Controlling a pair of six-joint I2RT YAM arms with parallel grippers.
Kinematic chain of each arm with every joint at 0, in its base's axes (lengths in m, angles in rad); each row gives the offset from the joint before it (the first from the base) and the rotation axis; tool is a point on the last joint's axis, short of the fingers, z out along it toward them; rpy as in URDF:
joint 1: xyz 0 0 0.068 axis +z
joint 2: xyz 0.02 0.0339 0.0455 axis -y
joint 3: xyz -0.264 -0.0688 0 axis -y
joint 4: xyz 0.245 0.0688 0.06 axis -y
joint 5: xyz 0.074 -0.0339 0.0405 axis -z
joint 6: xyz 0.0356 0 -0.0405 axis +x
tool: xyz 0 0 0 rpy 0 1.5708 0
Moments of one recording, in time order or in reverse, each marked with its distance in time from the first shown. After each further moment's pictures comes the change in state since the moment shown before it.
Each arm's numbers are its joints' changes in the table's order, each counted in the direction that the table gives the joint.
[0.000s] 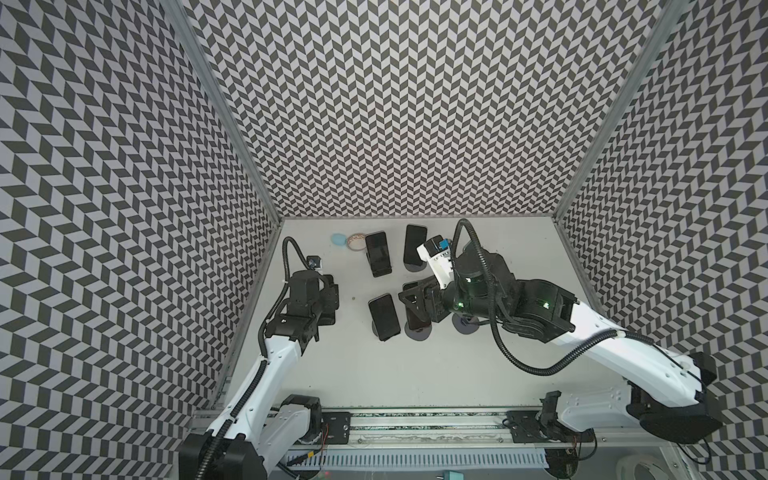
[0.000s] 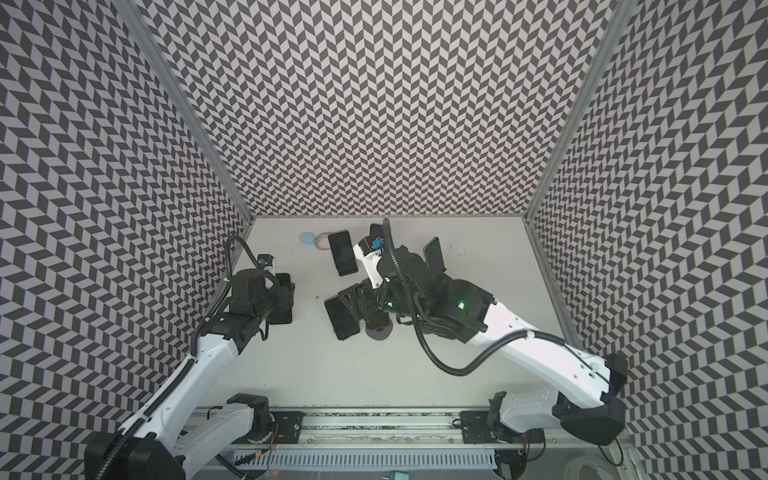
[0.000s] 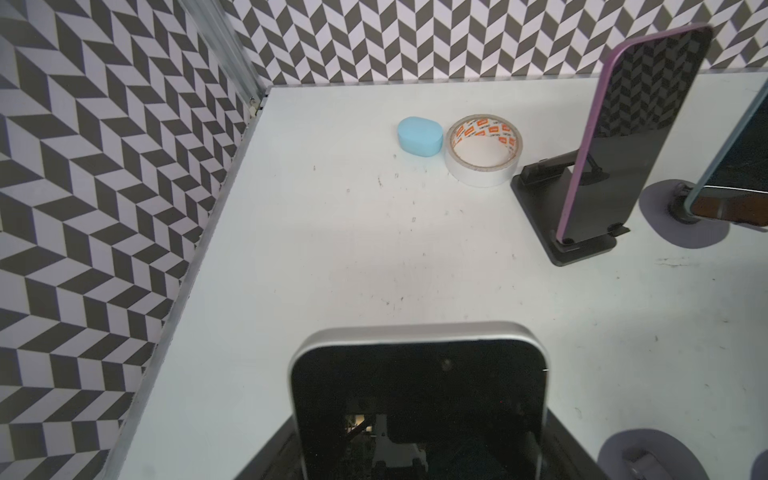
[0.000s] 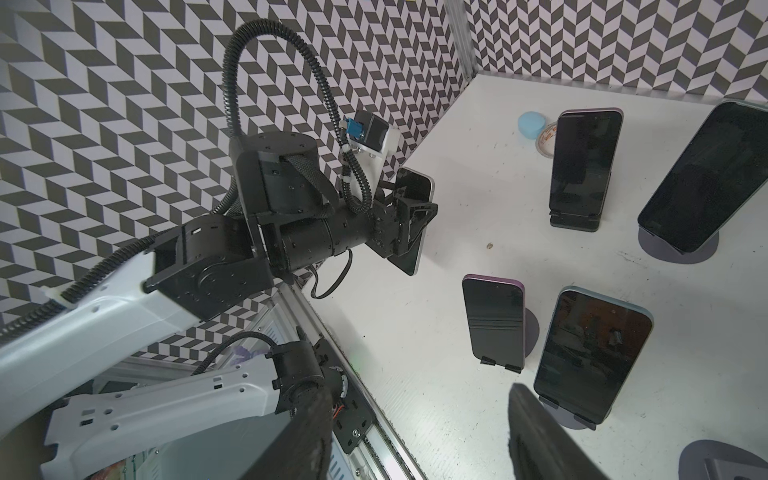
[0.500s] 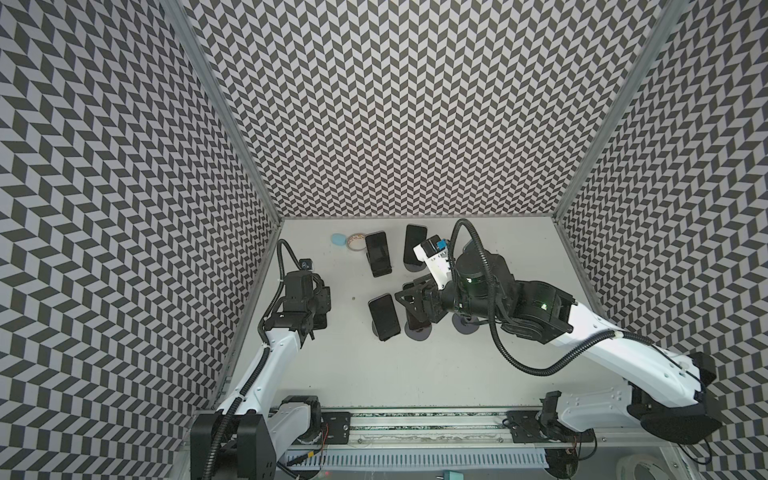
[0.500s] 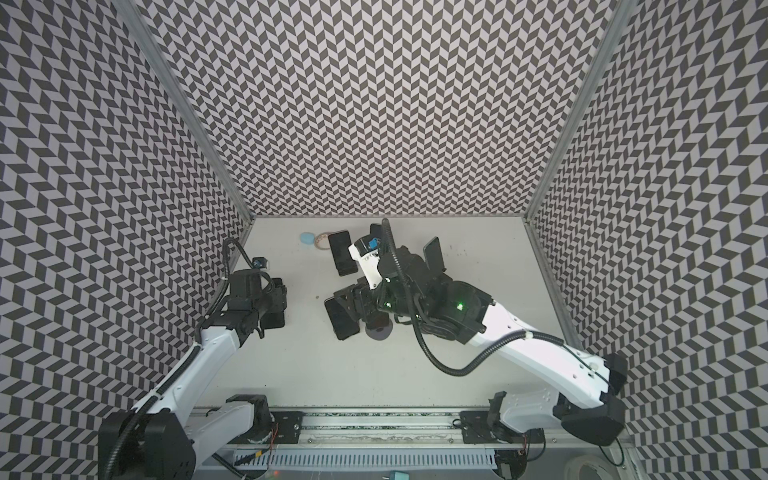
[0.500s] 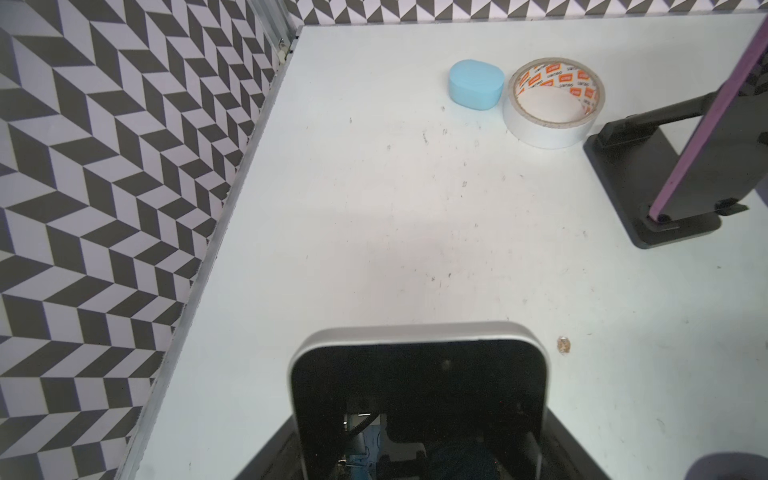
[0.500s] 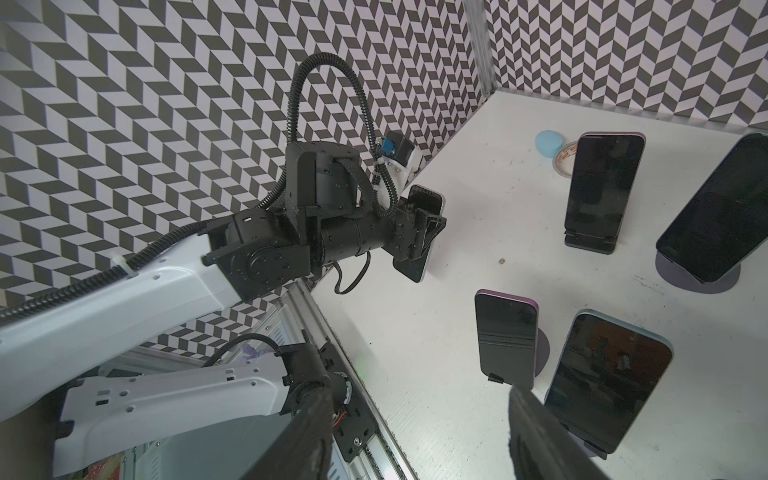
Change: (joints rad) left arm 0.114 -0.088 -0.016 0.023 0.000 0.038; right arm 0.001 0.003 -0.023 0.073 -0.039 -0.038
